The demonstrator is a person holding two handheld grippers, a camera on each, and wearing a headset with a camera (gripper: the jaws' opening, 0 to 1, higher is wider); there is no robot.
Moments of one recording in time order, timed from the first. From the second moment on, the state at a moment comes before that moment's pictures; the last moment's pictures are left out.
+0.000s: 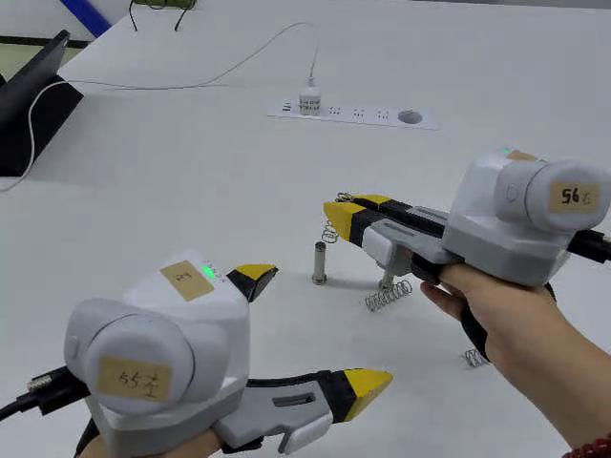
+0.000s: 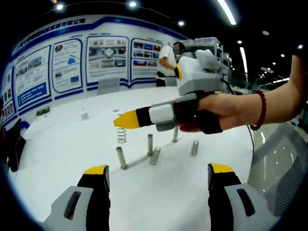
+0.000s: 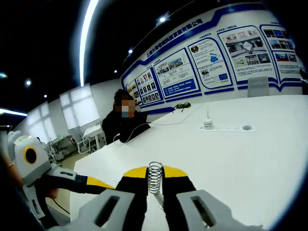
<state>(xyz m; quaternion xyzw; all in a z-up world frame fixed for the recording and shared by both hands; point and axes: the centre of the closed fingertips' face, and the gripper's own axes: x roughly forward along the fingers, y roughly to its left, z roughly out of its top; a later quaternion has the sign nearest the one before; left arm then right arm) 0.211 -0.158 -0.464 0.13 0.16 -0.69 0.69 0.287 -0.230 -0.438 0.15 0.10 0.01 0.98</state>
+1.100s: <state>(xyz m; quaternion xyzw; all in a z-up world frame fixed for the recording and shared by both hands) 0.220 -0.154 -0.461 0.12 0.17 -0.68 0.70 0.296 -0.215 -0.461 0.04 0.15 0.03 0.99</state>
